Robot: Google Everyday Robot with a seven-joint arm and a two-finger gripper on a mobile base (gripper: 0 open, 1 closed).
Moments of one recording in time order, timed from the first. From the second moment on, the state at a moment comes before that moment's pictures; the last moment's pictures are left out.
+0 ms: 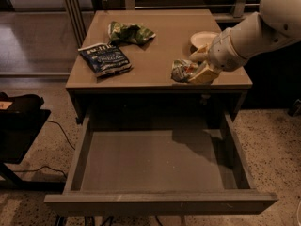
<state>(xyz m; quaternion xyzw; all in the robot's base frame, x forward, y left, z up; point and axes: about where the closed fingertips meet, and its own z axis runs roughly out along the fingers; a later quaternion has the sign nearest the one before) 0.612 -0.134 0.873 -0.65 0.68 0.08 0.34</state>
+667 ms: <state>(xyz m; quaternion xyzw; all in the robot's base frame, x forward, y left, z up) 0.559 -0.144 0.807 -0.61 0.71 0.11 0.33</state>
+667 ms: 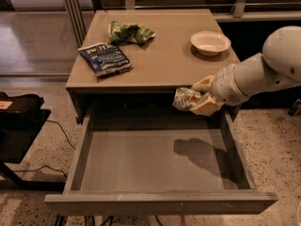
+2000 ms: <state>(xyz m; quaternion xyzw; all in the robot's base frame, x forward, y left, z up) 0.543 -0.119 0.678 -0.57 0.74 0.19 0.31</state>
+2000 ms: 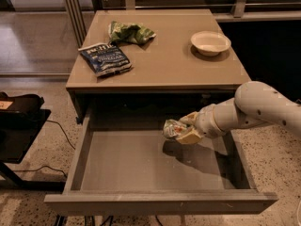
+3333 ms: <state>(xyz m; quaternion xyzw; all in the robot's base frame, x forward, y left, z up) 0.544 -0.111 0.642 -0.55 0.75 0.20 0.31</state>
